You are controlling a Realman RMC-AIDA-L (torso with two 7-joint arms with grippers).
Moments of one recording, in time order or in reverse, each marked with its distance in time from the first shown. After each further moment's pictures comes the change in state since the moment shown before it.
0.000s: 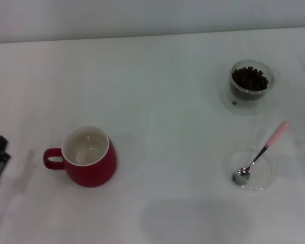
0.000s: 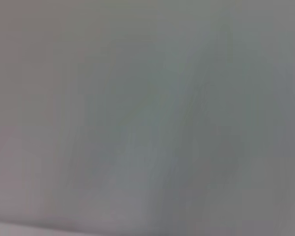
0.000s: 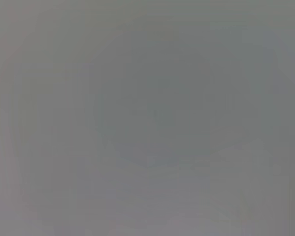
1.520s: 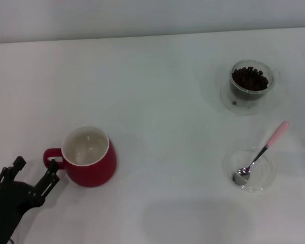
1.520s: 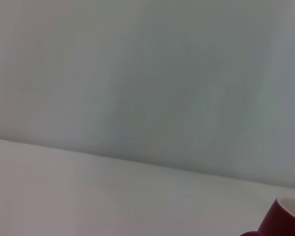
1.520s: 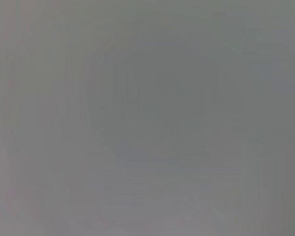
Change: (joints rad) left arm -0.044 0.002 -0.011 -0.086 0.153 0.172 -0.005; right arm 0.002 0.000 0.003 -0.022 0.006 -0.038 0.000
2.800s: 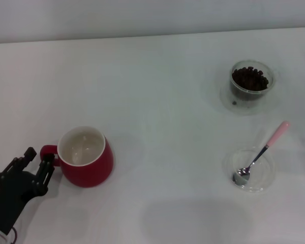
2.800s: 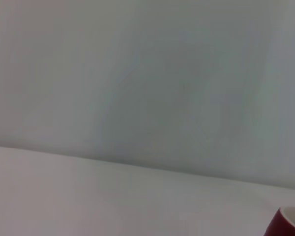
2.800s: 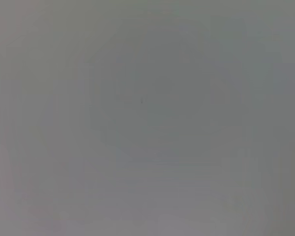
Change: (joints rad) left arm -0.045 -0.001 -0.025 0.011 0.009 0.043 -0.004; right arm 0.009 0.002 0.011 -0.001 0.001 -0.015 0.001
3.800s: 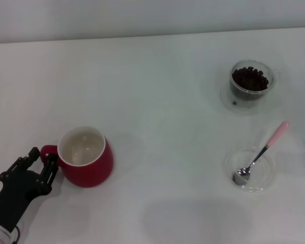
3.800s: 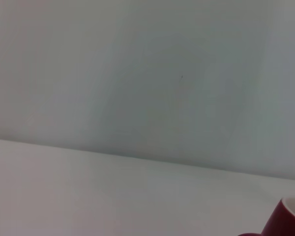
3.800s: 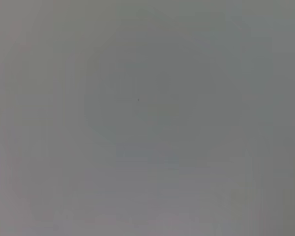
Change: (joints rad) left arm -0.016 -0.002 -0.001 -0.003 0.002 0.034 0.005; right arm -0.009 0.000 0.000 0.000 0.000 0.001 0.000
